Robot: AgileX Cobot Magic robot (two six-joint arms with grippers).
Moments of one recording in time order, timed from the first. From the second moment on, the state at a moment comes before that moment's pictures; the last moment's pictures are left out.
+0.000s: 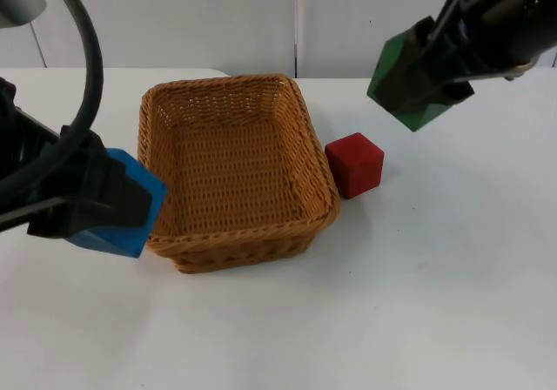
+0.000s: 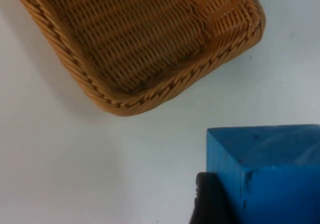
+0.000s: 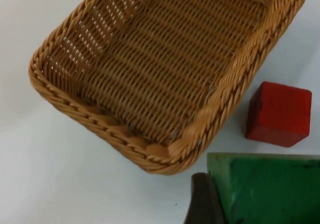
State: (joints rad) right arm 0.58 1.59 -1.09 0.28 0.43 -0.46; left arm -0.40 1.10 -0.54 -0.53 0.46 0.33
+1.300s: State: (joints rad) right arm 0.58 1.92 -1.45 0.29 0.47 -0.46; left arm -0.40 1.26 -0.62 -0.58 0.31 0.38
